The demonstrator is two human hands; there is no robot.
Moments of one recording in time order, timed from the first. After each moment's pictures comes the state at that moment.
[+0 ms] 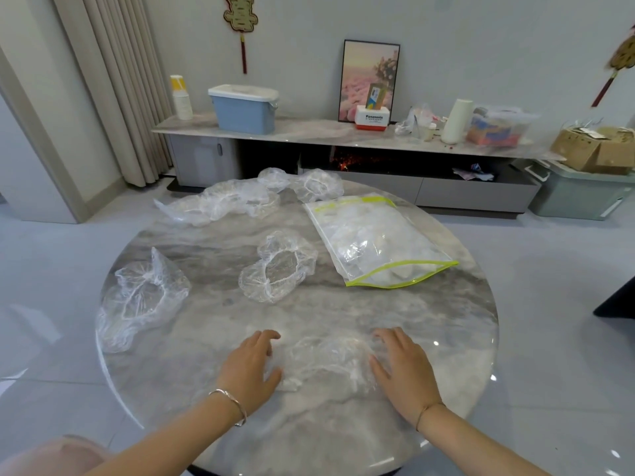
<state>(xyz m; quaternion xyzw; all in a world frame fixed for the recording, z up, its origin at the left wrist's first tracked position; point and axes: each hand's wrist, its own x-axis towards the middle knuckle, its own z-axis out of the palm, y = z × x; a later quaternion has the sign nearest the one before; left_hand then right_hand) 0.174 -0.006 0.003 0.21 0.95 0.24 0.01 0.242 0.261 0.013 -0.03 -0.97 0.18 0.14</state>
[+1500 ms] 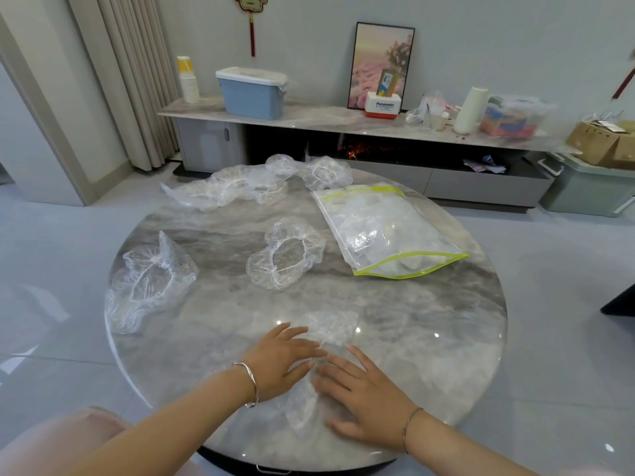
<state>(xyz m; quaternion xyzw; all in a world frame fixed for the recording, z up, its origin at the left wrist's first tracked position) 0.163 0.008 0.001 0.45 0.88 0.15 0.02 0.252 0.221 -0.011 0.35 -0.93 -0.03 0.09</state>
